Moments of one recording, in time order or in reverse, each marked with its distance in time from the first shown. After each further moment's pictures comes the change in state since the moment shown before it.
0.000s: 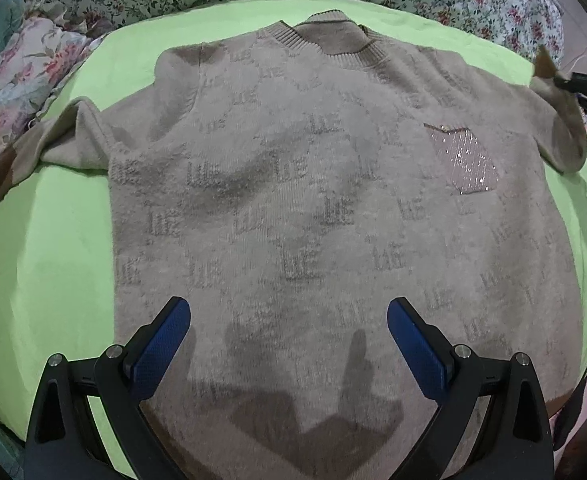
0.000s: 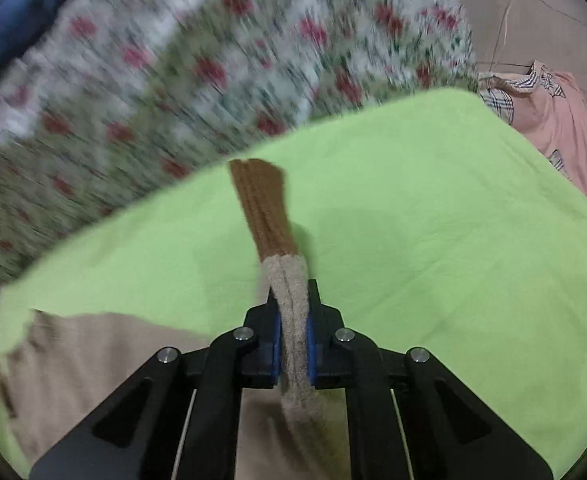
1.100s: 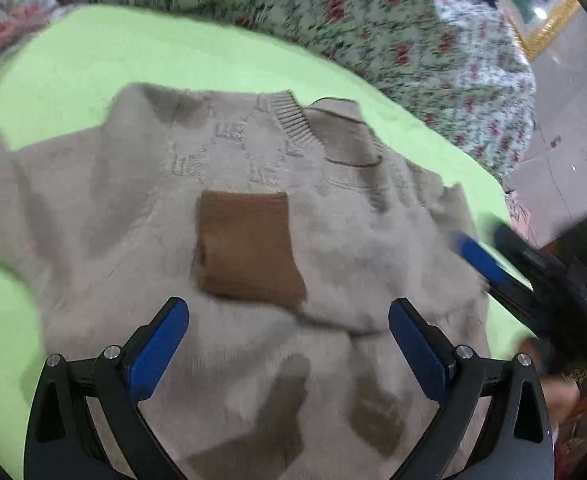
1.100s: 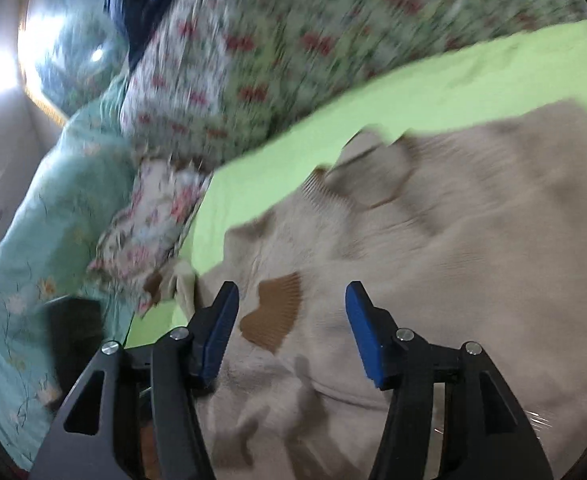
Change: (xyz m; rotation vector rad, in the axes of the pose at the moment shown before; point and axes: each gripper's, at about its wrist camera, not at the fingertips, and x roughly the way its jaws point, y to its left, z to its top) left arm 0.067 0.072 0.121 -0.204 -0.081 -0.411; right arm -0.013 0.240 -0.173 -0.049 0.242 0.624
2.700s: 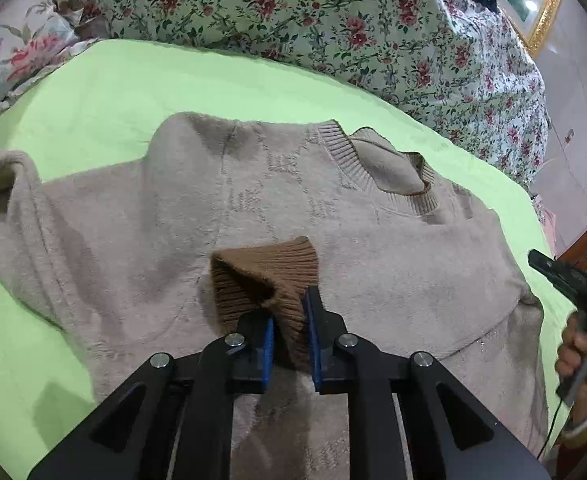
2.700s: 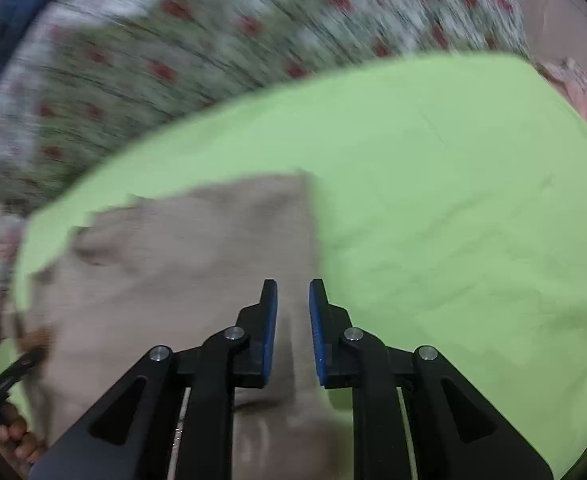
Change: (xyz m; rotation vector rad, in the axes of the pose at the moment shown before) left arm 0.003 0.029 -0.011 0.087 -0.155 0.105; right arm -0.077 -0.097 0.020 -0.057 -0.096 -0.508
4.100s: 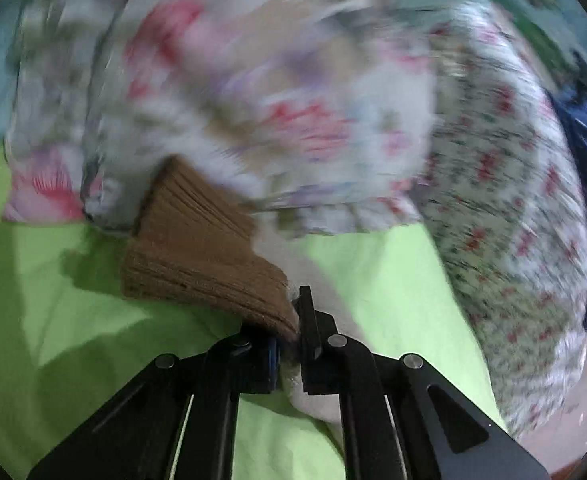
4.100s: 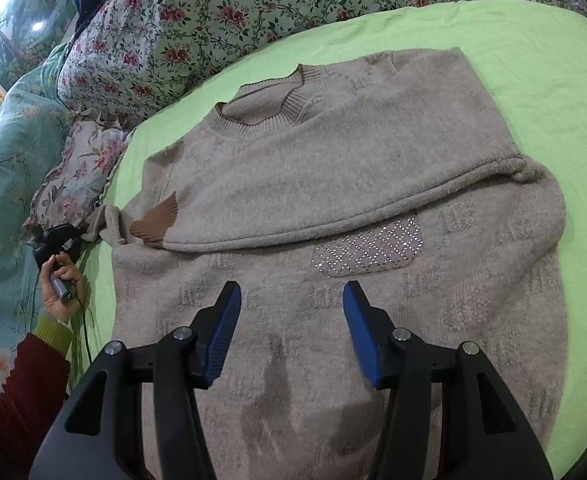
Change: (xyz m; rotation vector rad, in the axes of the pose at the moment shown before) left arm -0.126 0.327 0.055 -0.678 -0.368 0.140; right arm -0.022 0.082 -0.100 -0.003 0.219 0.214
